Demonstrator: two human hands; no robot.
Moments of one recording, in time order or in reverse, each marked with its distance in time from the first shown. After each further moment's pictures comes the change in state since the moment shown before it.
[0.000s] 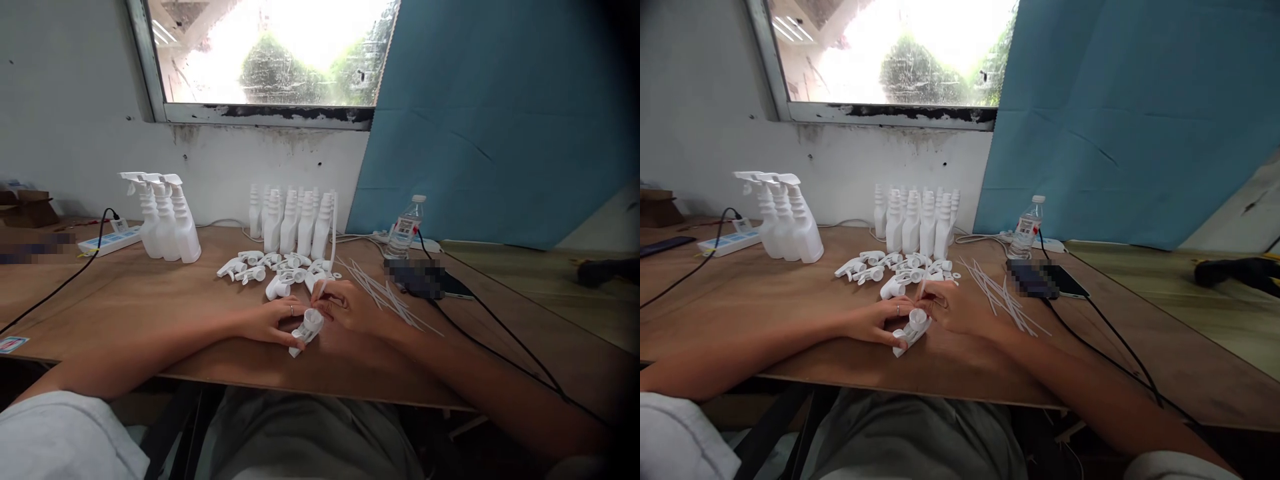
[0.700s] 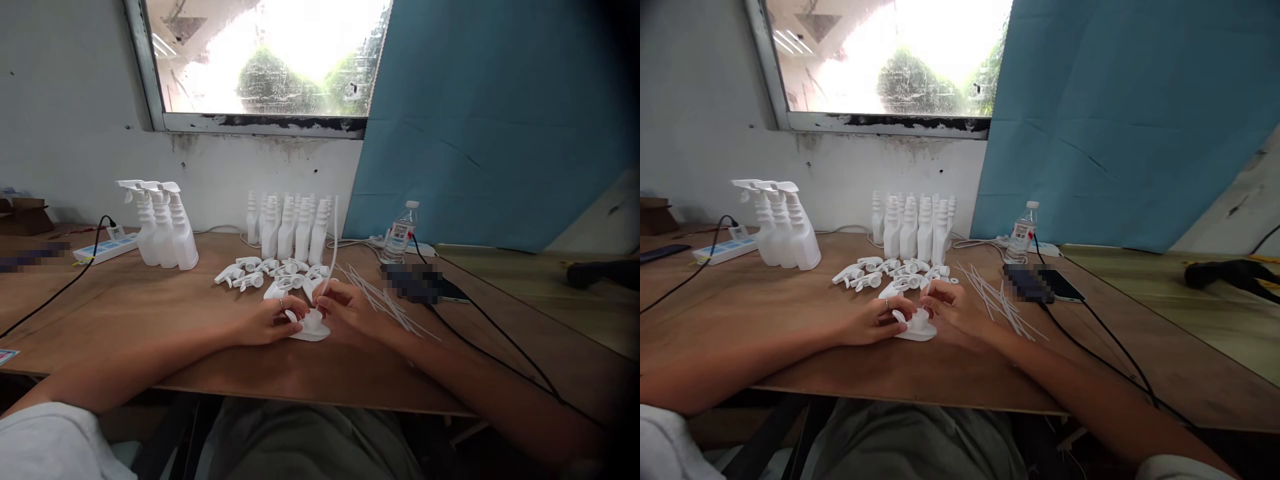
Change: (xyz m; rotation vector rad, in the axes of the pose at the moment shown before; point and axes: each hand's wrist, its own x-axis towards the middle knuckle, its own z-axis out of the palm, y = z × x) left_hand -0.003 0.011 0.007 -0.258 0.258 -0.202; right_hand -0.008 0.019 0.002 0.370 0.111 0.091
